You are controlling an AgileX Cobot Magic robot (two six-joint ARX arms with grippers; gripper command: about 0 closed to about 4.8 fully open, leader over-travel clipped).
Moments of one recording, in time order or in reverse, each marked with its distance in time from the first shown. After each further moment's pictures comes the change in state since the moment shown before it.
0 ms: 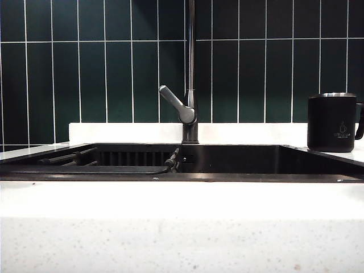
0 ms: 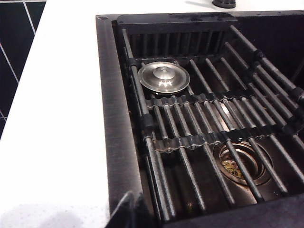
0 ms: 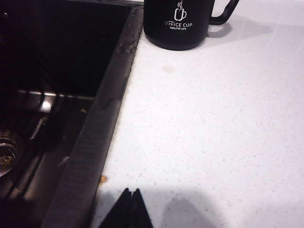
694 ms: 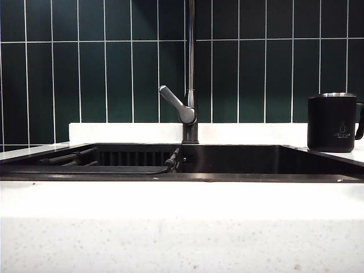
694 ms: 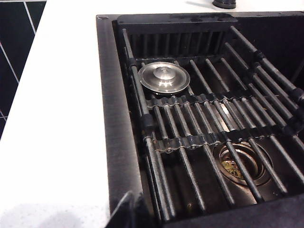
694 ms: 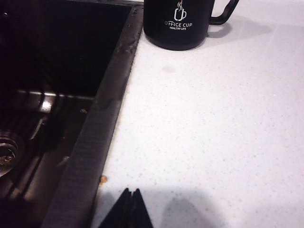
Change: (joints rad) left arm 0.000 -0.002 0.000 0.000 0.000 -0.003; right arm 0.000 0.000 0.000 0.000 0.000 0.000
